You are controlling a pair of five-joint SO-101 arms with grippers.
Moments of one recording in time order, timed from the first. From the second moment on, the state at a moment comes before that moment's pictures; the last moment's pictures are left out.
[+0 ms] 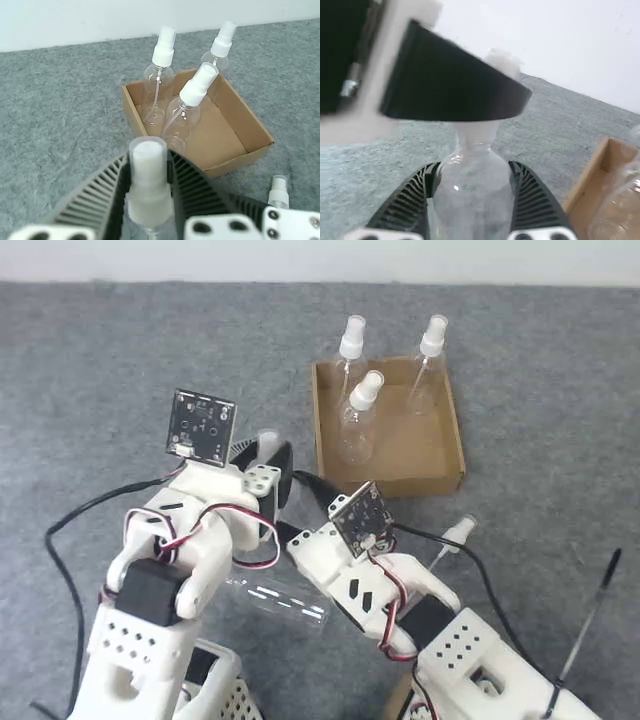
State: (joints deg) left arm 13.5 -61.7 48.9 60.3 10.2; right arm -45.7 -61.4 80.1 2.3 -2.4
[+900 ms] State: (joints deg) left arm 3.2 -61.0 35.5 60.4 6.4; right arm -43.5 -61.7 79.9 1.6 -2.5
